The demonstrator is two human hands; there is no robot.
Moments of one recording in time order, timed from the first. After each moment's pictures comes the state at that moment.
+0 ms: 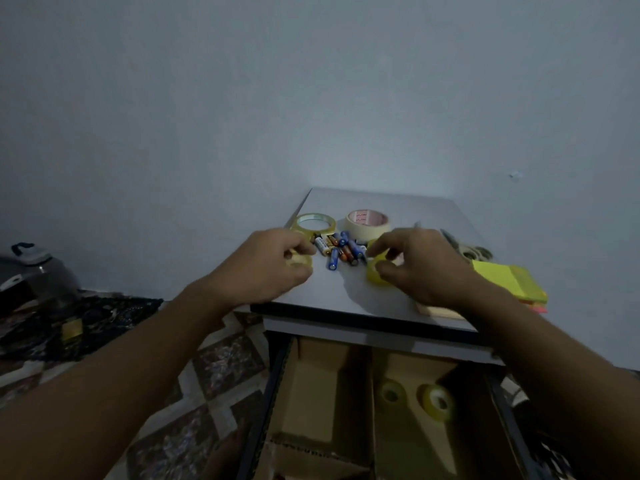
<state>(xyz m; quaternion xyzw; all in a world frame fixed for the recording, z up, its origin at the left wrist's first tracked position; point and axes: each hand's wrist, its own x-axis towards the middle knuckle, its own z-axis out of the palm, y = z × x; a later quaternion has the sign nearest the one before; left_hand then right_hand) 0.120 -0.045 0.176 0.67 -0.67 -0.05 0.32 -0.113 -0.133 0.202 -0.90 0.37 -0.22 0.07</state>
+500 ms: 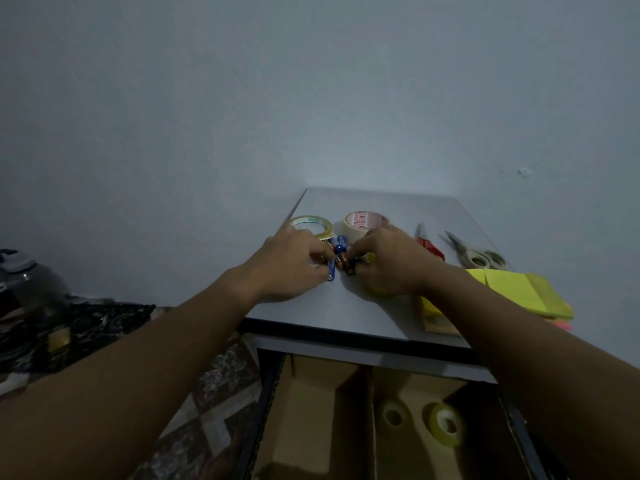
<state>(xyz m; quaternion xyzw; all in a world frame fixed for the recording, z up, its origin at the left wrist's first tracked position) 0.120 -0.124 0.159 0.68 -0.70 -0.01 0.19 -0.068 -0.199 0.182 -0.94 0.34 -0.10 0.04</state>
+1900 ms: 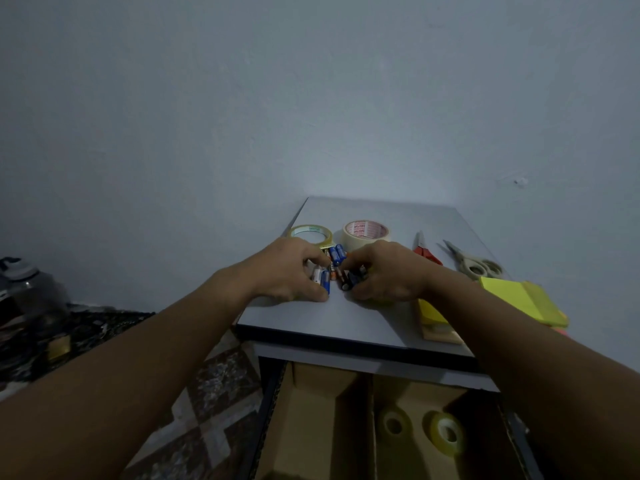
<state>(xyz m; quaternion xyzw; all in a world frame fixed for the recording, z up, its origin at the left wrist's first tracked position) 0.130 -0.124 0.172 0.67 -0.72 -0.08 0.19 -0.067 -0.199 0.189 -0.94 0.32 -0.04 0.12</state>
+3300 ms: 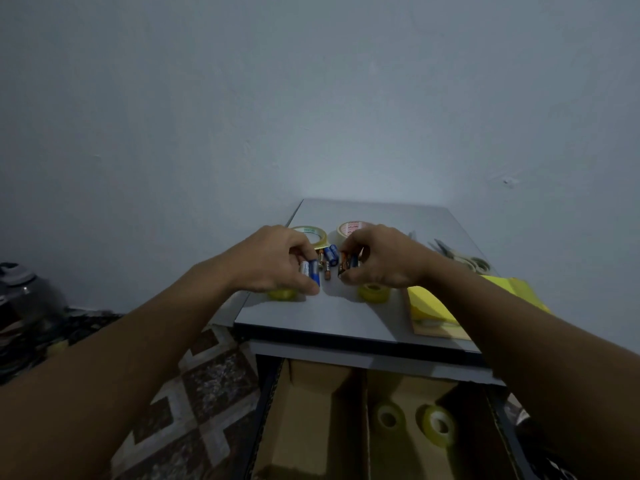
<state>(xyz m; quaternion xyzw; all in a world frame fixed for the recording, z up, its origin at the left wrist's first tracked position) 0.122 -0.092 0.203 0.67 -0.70 -0.10 0.23 -0.074 -0.193 0.206 -0.93 0.32 -0.13 0.12</state>
